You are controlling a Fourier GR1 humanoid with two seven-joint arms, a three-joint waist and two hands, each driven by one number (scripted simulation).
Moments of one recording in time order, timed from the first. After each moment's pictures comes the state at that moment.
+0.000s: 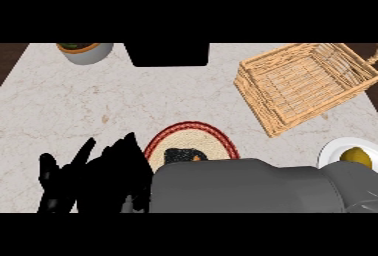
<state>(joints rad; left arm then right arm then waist) 0.13 0.31 -0.15 -1.49 0.24 0.11 0.24 -1.31 -0.10 0.99 -1.51 -0.15 0.61 1.08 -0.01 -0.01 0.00</state>
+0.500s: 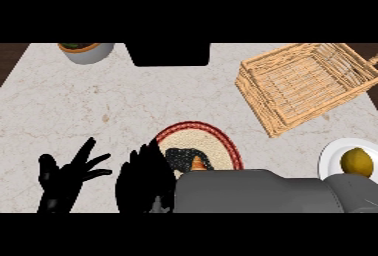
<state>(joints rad) 0.13 0.31 -0.14 -1.48 0.23 0.10 0.23 -1.16 -0.13 1.10 -1.53 -0.01 0.60 1.05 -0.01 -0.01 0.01</state>
